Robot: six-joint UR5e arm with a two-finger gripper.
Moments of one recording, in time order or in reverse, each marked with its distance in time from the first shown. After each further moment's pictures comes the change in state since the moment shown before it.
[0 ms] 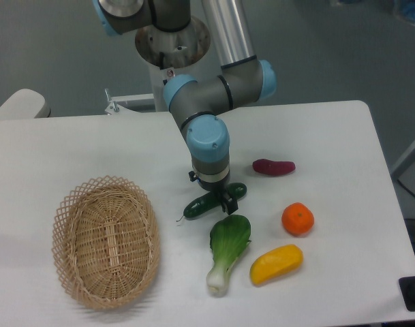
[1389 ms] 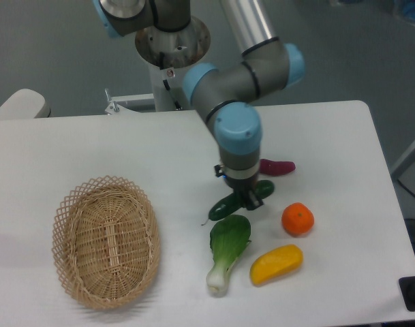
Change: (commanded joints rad) arm 0.120 0.022 0.383 -0.285 -0.005 0.250
